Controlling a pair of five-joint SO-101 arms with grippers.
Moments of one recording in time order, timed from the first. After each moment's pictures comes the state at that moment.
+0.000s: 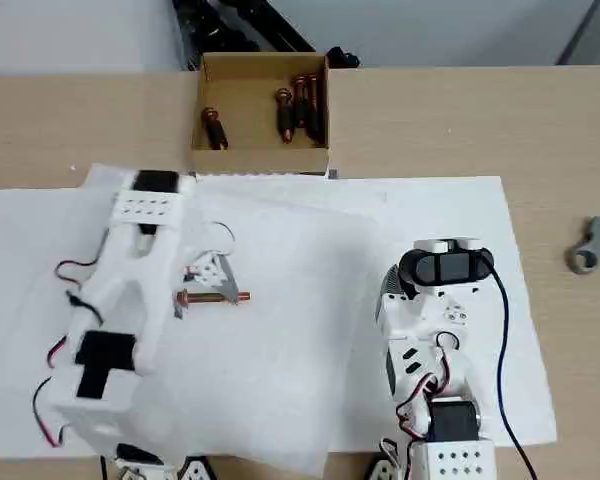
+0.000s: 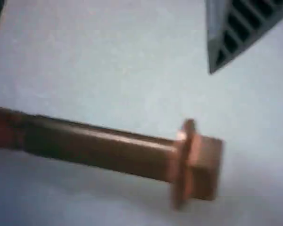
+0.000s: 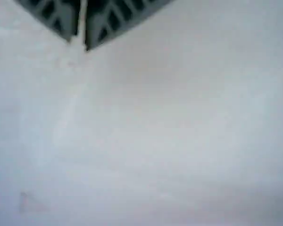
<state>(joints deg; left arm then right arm) 2.5 11.0 10.3 99.3 29.8 -6.4 -98.5 96.0 39.1 -8.4</state>
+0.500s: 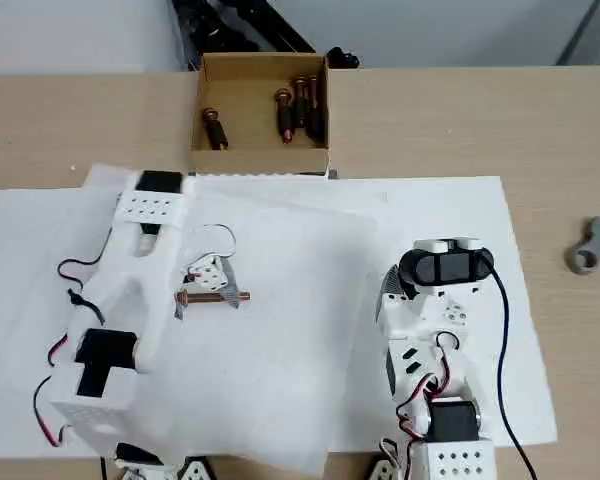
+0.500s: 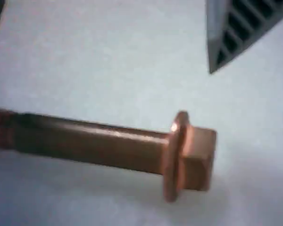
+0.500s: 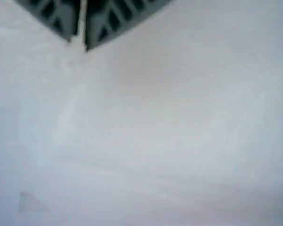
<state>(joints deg) 0.9 11.9 10.3 99.3 25.8 -6.4 -98.5 96.0 39.1 -8.4</state>
